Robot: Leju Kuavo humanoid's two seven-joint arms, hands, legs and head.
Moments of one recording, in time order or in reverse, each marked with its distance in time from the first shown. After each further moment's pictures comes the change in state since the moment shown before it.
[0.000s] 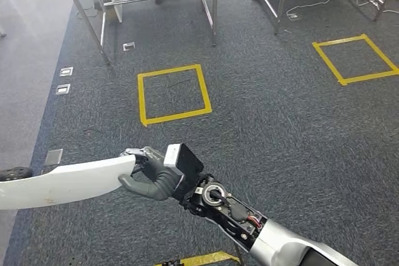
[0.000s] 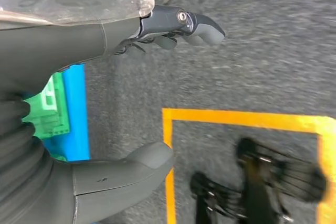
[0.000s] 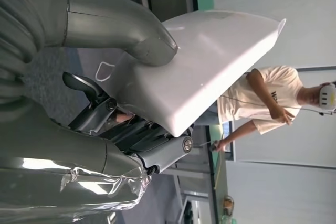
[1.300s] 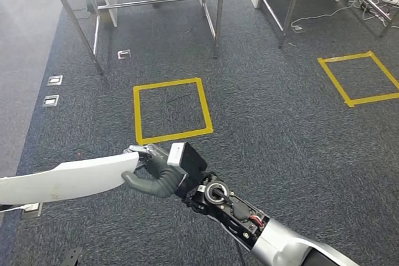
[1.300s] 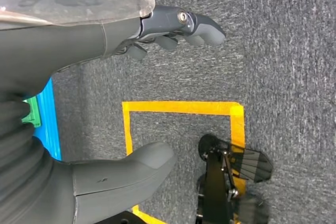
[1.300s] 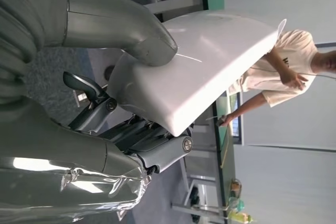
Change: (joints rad) left arm -0.023 -0.010 -0.008 -0.001 0.006 0.000 -0.037; right arm -0.004 -0.008 -0.014 -0.003 0.021 -0.006 -0.009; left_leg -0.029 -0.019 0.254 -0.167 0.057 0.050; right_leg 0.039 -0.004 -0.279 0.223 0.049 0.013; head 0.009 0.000
